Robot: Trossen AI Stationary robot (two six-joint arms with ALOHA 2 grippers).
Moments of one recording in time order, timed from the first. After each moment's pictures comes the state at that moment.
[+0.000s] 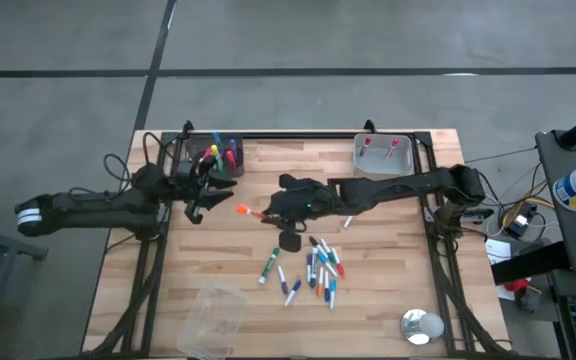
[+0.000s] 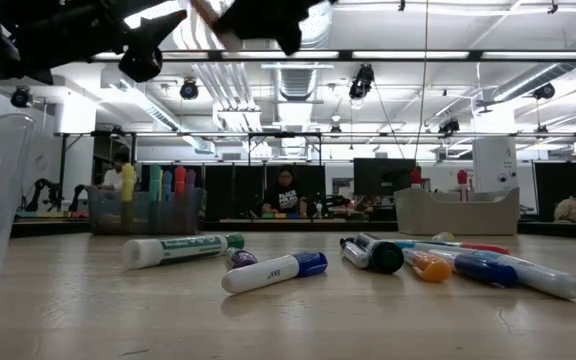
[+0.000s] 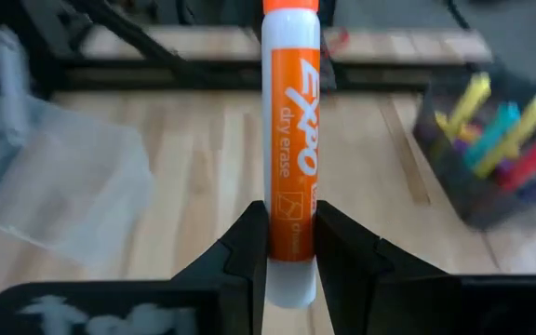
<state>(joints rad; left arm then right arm) 0.30 0.70 0.26 0.79 0.38 -0.36 0.06 1.81 1.54 -0.26 0.05 0.06</state>
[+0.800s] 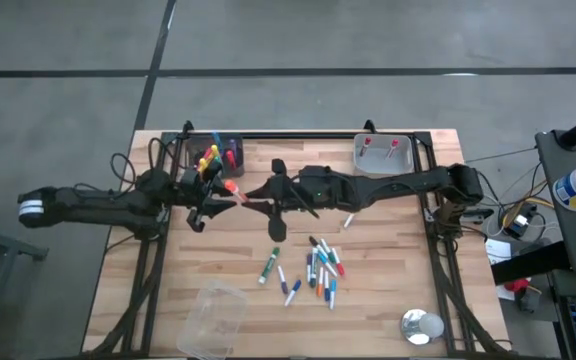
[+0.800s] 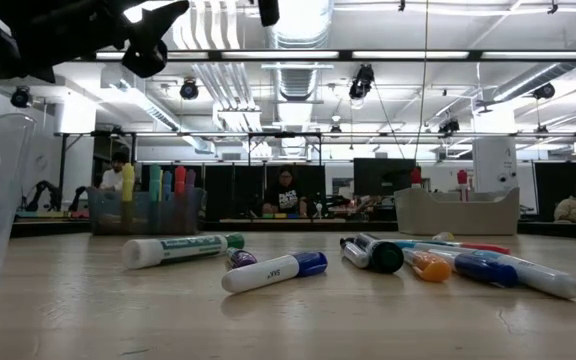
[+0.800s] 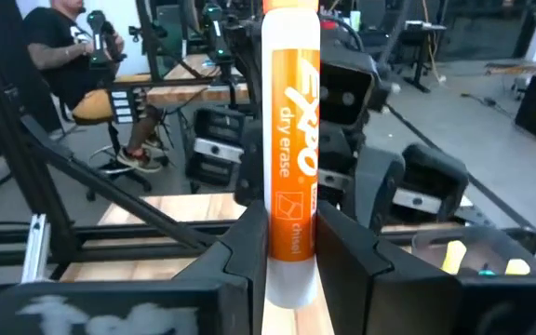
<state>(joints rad) 0.21 0.75 0.27 0.83 0.35 -0.32 0.04 1.82 1.53 0.17 0.05 0.09</state>
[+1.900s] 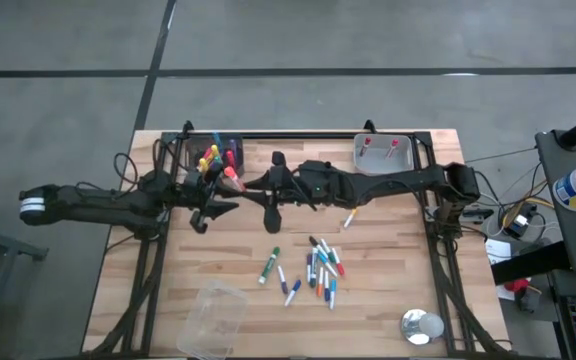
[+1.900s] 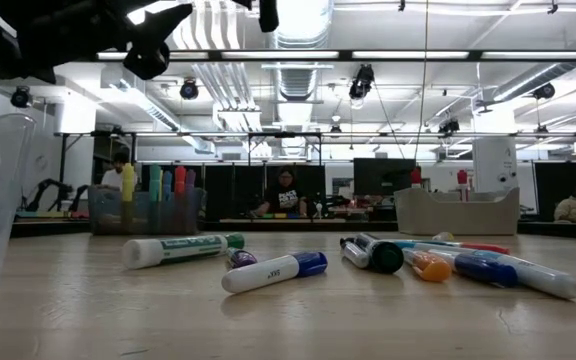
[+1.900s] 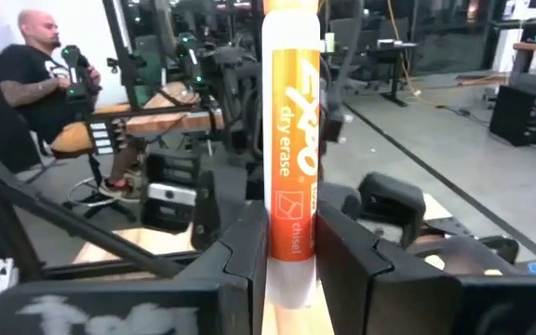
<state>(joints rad) 0.19 0.78 0.27 0.82 0.33 -0.30 0.01 1.84 1.53 0.26 0.08 0.12</state>
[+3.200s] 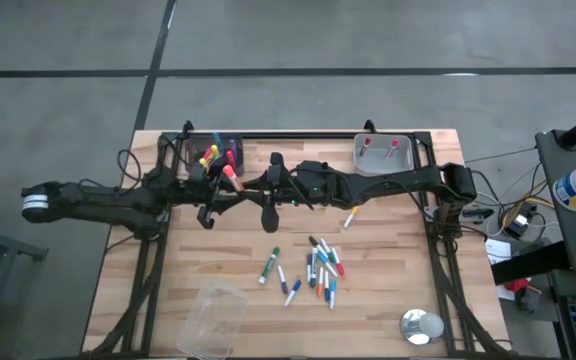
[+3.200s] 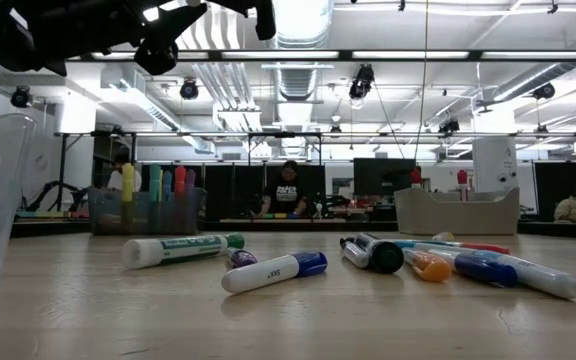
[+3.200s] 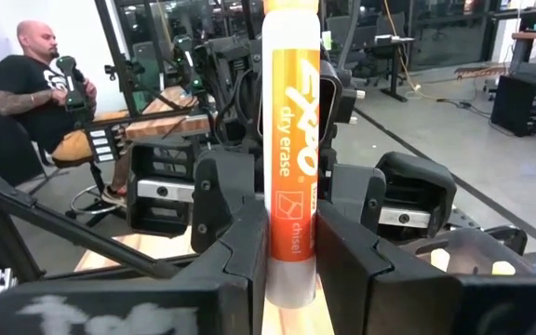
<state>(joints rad) 0.19 0.84 0.34 0.82 0.26 -0.29 0.01 1.86 1.52 0.29 0.08 0.16</state>
